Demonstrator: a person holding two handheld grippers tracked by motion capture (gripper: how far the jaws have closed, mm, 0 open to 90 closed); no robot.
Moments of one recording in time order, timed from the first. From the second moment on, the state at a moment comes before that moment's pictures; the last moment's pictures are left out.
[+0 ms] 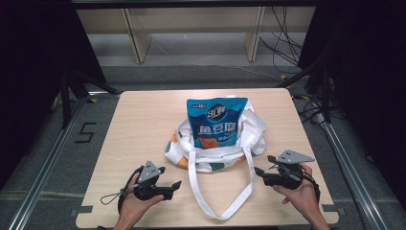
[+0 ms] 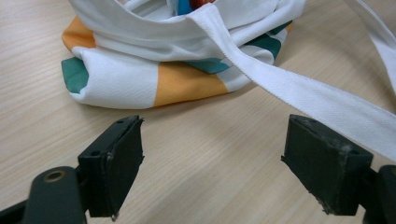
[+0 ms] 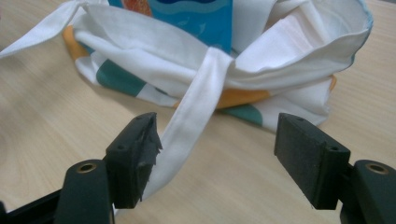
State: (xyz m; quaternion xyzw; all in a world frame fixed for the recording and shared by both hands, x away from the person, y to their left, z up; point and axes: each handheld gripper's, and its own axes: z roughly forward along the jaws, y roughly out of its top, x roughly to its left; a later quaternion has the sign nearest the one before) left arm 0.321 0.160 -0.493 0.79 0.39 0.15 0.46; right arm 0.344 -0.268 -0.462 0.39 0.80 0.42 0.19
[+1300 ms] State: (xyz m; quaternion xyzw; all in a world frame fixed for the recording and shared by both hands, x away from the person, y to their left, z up) left arm 0.283 0.138 -0.501 0.84 0.32 0.14 0.41; right arm 0.279 -0.263 -0.491 0.39 0.83 0.36 0.15
